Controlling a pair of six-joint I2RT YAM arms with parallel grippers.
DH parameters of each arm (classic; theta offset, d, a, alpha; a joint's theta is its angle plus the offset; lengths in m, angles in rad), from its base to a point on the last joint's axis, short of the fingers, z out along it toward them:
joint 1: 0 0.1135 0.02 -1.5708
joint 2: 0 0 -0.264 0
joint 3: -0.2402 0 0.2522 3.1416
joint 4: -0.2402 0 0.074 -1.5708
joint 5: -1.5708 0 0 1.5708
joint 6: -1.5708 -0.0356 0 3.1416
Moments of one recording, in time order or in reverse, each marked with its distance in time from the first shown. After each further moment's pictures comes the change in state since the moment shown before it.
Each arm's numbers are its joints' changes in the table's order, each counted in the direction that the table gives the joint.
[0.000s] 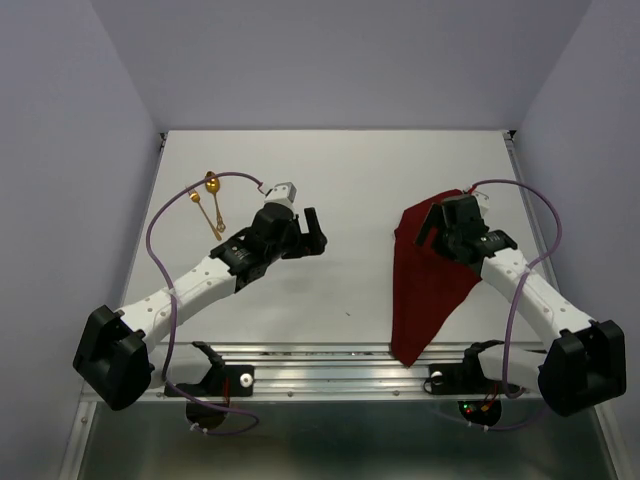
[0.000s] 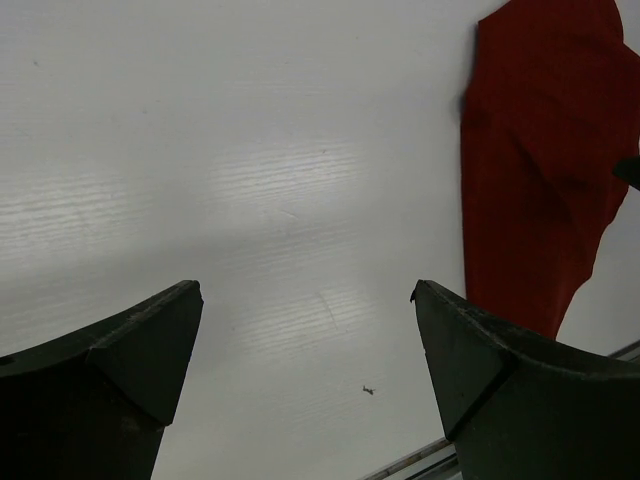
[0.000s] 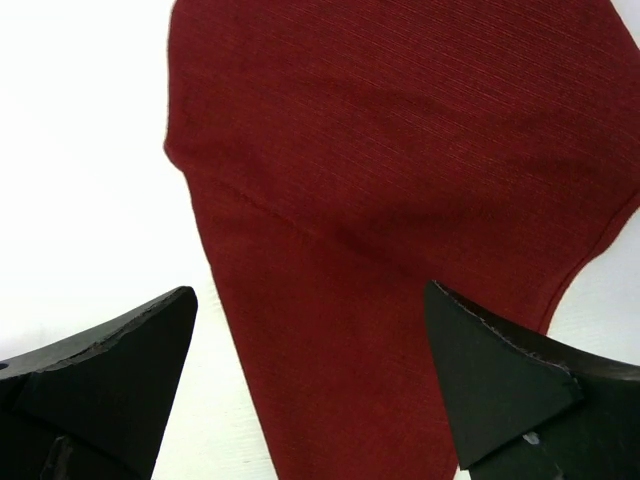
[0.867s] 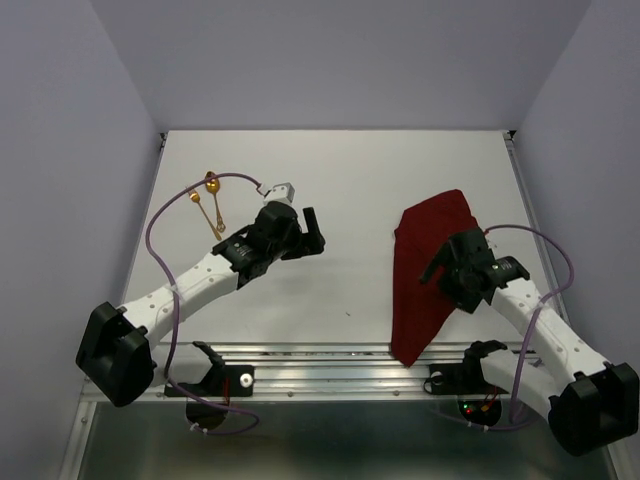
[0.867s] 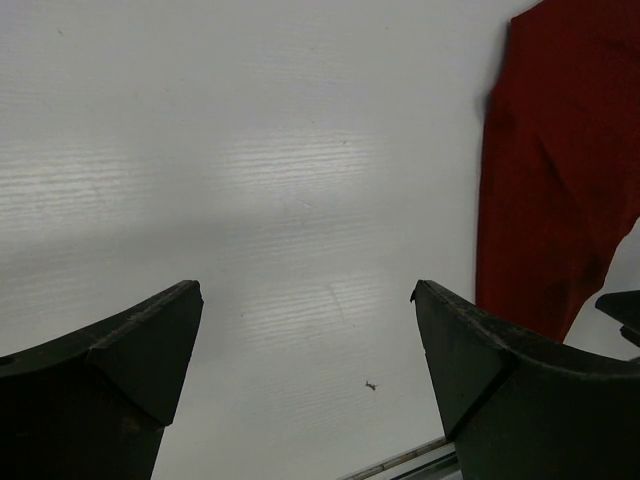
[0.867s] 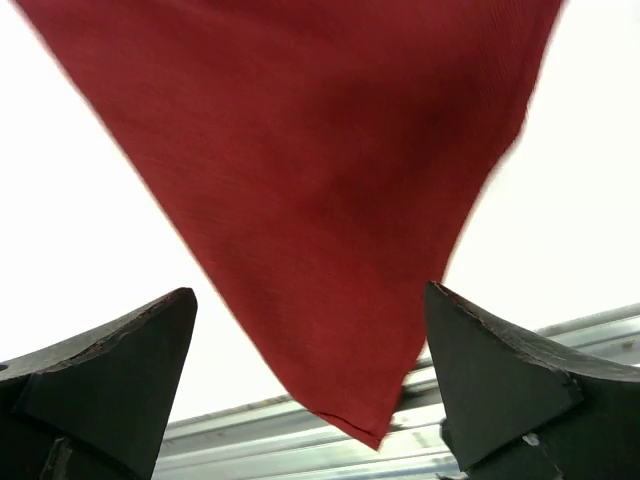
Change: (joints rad) left arm 0.000 0.014 -0.032 -0.078 0.043 0.047; right arm 0.000 -0.188 0.124 -0.304 0.144 -0.252
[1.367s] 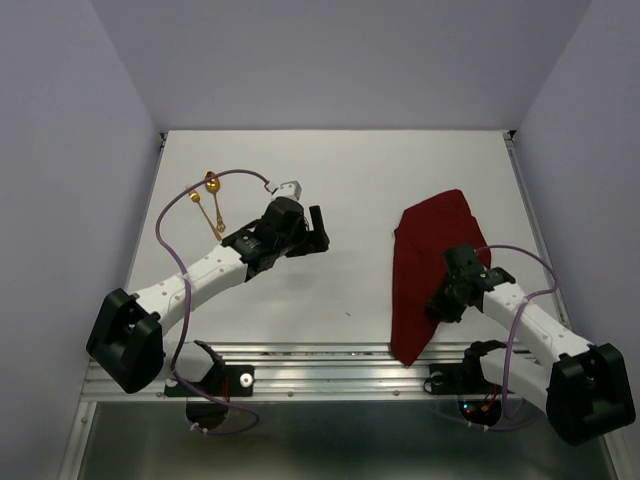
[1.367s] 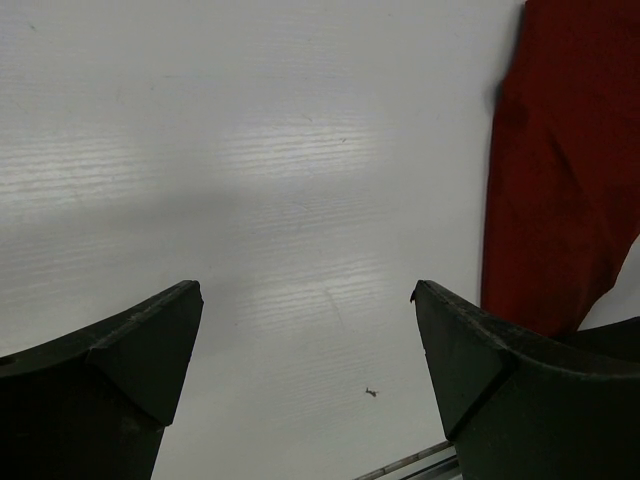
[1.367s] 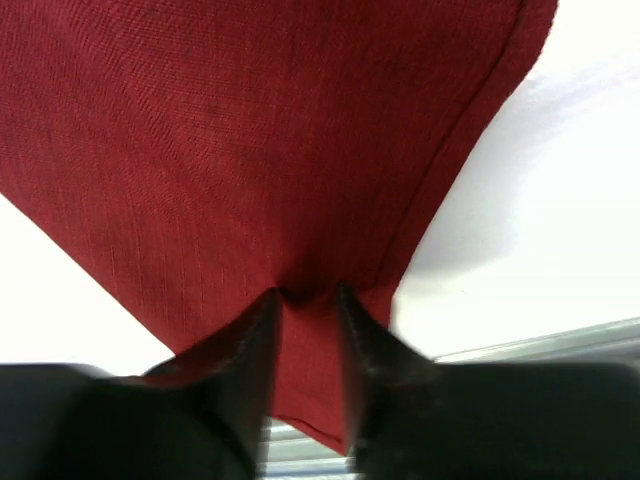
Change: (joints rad) left arm 0.000 0.093 -0.043 0.006 -0.027 -0.006; right arm 0.000 0.012 0.217 0.069 0.121 -0.052
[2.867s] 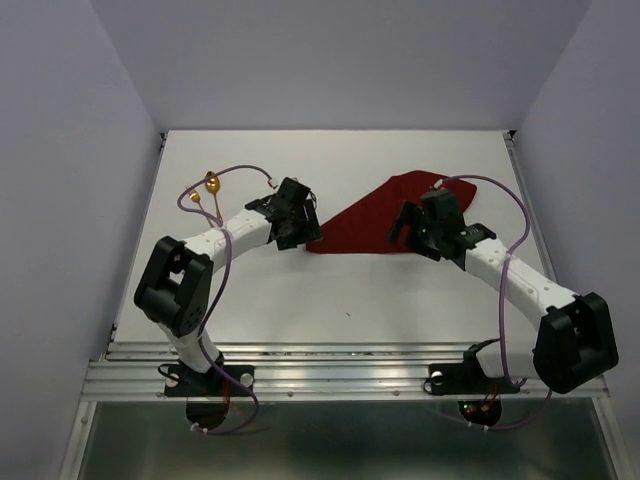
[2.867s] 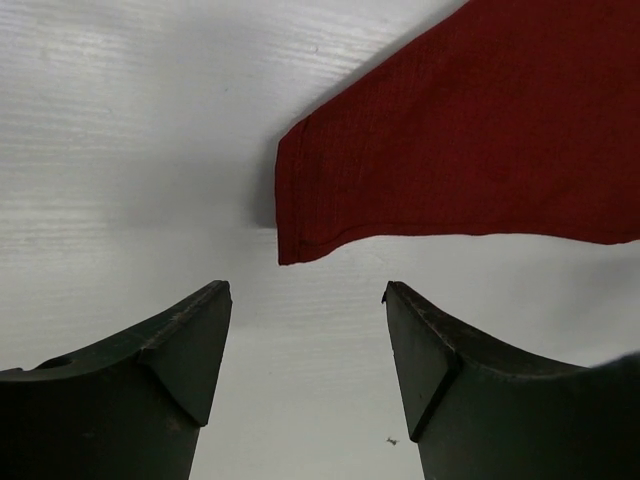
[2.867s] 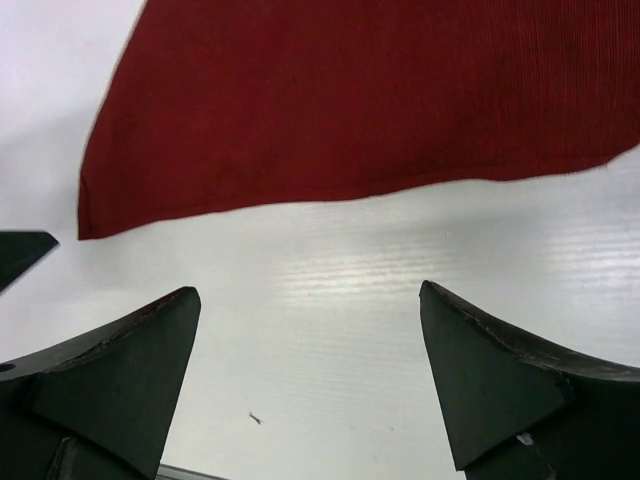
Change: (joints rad) left arm 0.132 0.348 -0.211 -0.162 -0.087 0.057; right arm 0.109 0.304 -0.386 0.390 -0.024 0.233
